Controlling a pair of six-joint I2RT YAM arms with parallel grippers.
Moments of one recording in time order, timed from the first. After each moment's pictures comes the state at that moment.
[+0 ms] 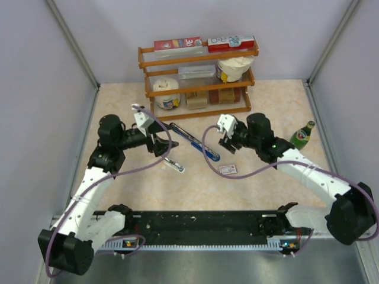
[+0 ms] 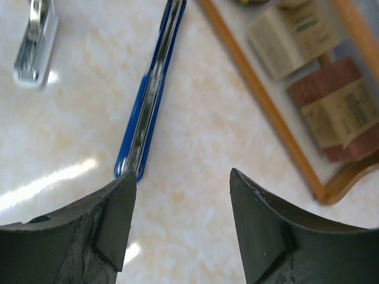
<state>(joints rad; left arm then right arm) -0.18 0.93 0.83 0.03 1.01 0.01 0.59 1.24 0.90 -0.11 -0.29 -0.54</state>
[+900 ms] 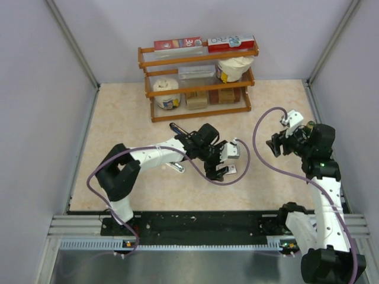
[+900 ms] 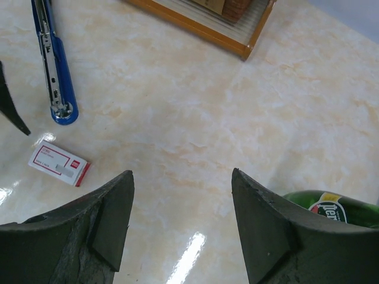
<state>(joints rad) -0.89 1.75 1.21 -0.35 0.60 0.48 -0.15 0.79 0.74 -0.44 -0.60 -0.44</state>
